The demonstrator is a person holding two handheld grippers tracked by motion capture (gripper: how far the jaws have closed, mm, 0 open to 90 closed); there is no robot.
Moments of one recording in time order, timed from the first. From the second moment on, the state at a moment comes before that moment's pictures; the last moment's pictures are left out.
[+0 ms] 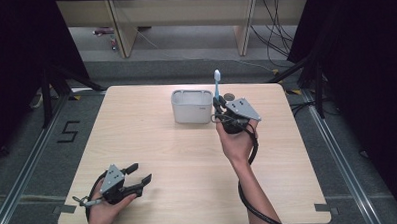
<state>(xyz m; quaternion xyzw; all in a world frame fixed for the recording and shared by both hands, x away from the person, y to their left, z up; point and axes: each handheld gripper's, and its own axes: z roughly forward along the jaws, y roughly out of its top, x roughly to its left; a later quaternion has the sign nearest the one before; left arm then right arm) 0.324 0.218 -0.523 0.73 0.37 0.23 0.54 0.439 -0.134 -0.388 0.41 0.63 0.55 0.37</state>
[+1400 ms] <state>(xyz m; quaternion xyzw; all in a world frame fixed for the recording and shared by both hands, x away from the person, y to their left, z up) 0.323 0.219 -0.522 0.73 0.37 0.23 0.53 0.458 -0.127 -0.383 0.42 0.62 0.55 0.37</state>
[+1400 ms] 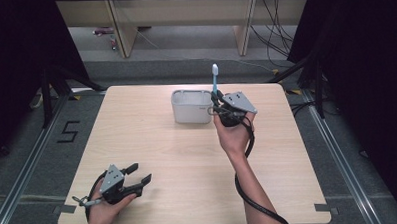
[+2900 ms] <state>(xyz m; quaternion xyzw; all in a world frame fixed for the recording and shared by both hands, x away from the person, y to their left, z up) 0.323 0.219 -0.522 0.72 0.37 0.23 0.54 0.495 -0.117 -0.374 0.43 0.62 0.55 0.37</state>
